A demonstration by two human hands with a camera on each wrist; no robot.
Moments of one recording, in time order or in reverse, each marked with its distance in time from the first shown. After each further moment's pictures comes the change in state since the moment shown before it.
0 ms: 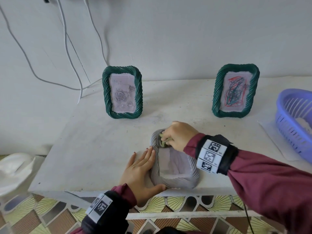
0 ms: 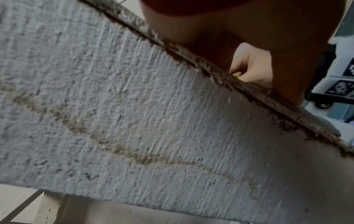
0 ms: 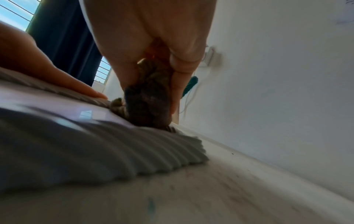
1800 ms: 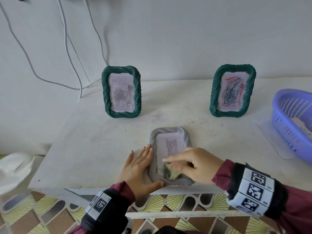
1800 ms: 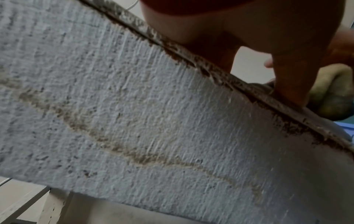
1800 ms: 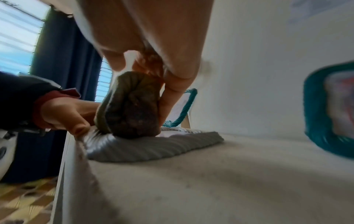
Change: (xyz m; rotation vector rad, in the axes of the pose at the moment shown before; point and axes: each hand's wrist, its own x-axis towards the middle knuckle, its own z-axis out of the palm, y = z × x) left_hand 0.000 0.000 0.003 -0.016 0.015 -0.030; right_hand -0.086 -0.007 0.006 0.364 -0.081 -0.073
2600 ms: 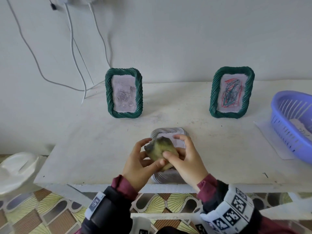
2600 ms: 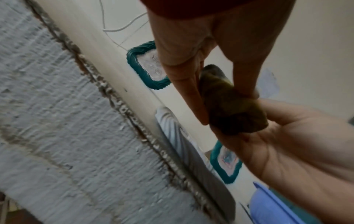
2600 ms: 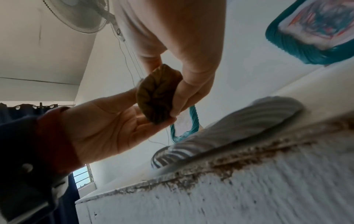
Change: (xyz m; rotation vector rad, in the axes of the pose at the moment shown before) left_hand -0.005 0.039 -0.025 -1.221 0.232 -0.208; right_hand 0.010 -0.023 0.043 0.809 0.580 0.253
